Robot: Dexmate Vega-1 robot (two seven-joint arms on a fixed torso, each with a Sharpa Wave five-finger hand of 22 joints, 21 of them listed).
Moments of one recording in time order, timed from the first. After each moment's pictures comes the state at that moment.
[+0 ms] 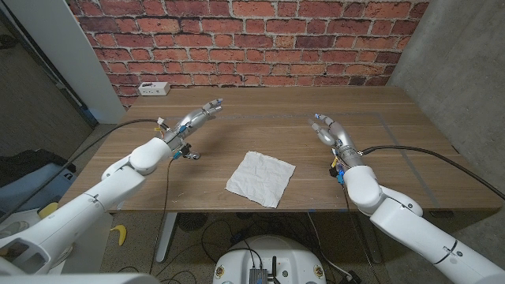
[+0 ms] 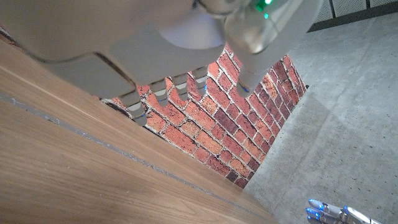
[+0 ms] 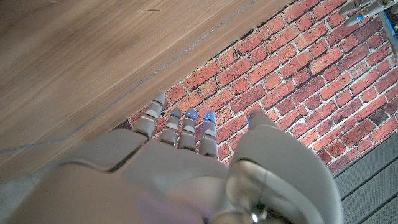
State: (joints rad) left arm 0.91 0.84 0.41 -1.55 -0.19 -0.34 -0.02; left_hand 0.14 0.10 0.46 -0.02 0.20 -0.01 -0.10 0.20 0.17 -0.04 -0.01 0.23 0.18 -0.04 0.10 0.19 0.17 0.02 0.21 0.31 0.19; right arm -1.24 -0.76 -0.42 -2.19 0.02 -0.38 -0.52; right_hand 0.57 0.18 0.19 0.02 0.20 0.24 -0.01 0.20 0.18 0.19 0.09 0.22 0.19 0.11 0.07 0.21 0.19 0.18 0.13 0.22 0.18
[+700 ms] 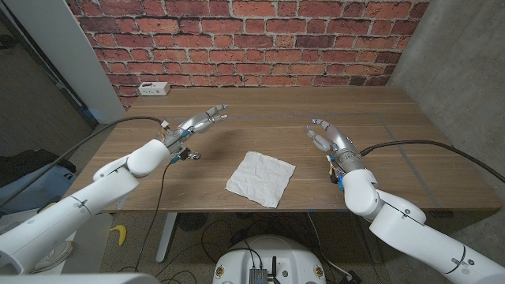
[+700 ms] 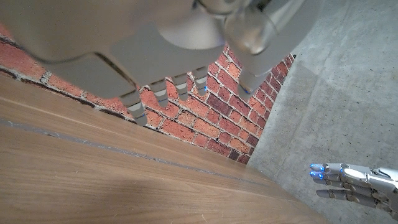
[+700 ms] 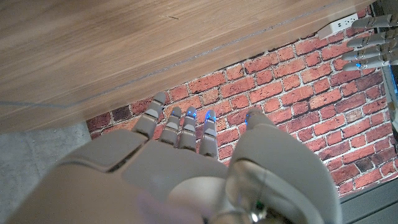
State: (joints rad) left arm 0.99 0.94 0.39 -1.71 -0.05 -0.25 0.04; left_hand 0.15 0.11 0.46 -0.02 0.20 0.00 -0.11 0.20 0.17 -0.04 -0.02 0.22 0.18 -0.04 0.09 0.19 0.17 0.03 0.21 0.30 0.19; right arm -1.24 -0.82 -0.51 -2.35 -0.15 -0.66 -0.51; right_hand 0.58 0.19 0.22 0.01 0.20 0.26 -0.02 0.20 0.18 0.21 0.07 0.22 0.19 0.13 0.05 0.21 0.19 0.20 0.12 0.22 0.18
